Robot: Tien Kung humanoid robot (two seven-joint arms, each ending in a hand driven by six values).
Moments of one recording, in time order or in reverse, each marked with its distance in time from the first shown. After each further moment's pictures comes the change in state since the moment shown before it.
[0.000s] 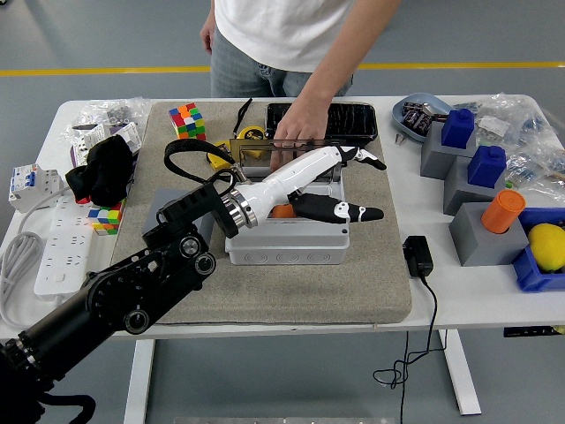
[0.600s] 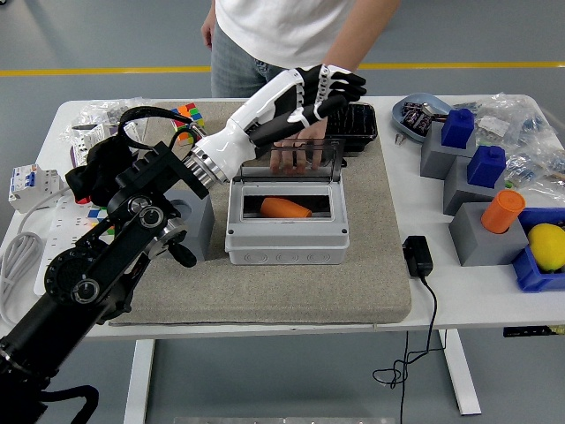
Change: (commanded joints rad) left arm 0.036 -0.017 -0.259 -0.068 -0.410 -0.031 0.010; right arm -0.004 0.010 0.017 0.000 -0.007 -0.001 0.004
